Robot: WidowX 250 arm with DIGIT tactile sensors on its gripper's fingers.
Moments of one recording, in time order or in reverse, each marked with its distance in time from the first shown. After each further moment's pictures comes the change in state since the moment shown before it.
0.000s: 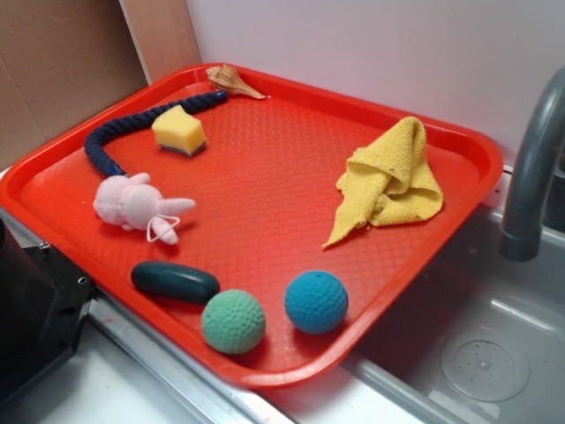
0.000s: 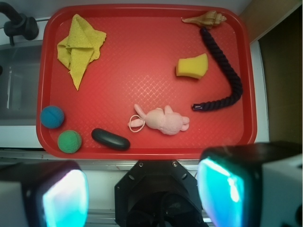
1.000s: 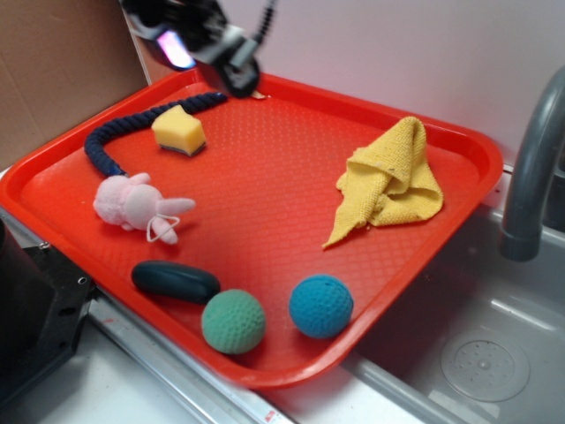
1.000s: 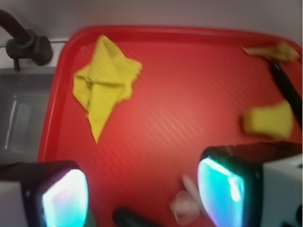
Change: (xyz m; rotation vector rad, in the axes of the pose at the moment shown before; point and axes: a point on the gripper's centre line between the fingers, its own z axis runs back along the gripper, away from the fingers) arm 0.081 -0.057 -0.118 -0.070 -0.137 -0.128
